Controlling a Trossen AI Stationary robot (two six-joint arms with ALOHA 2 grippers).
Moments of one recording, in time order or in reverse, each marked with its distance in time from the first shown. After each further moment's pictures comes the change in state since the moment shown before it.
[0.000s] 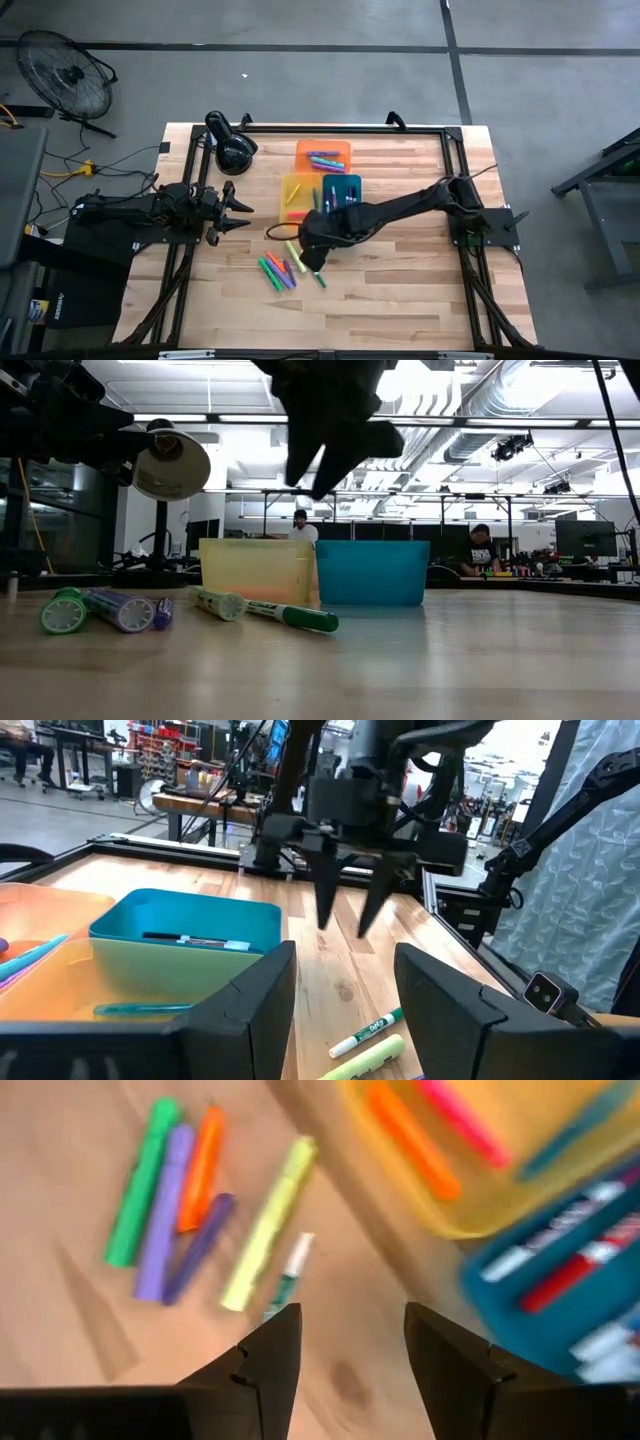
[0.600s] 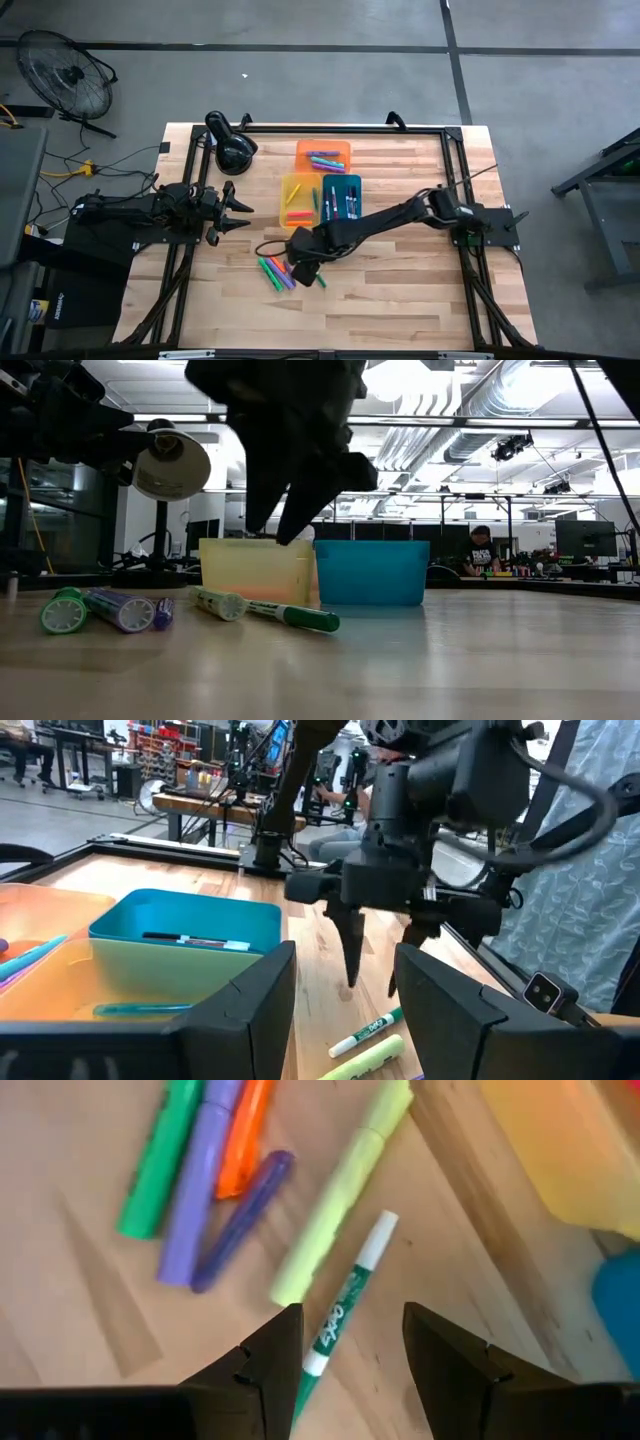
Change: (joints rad) left arm 0.000 0.000 0.000 0.001 0.000 0.000; right arm 0.031 0.194 0.151 -0.004 -0.084 -0.023
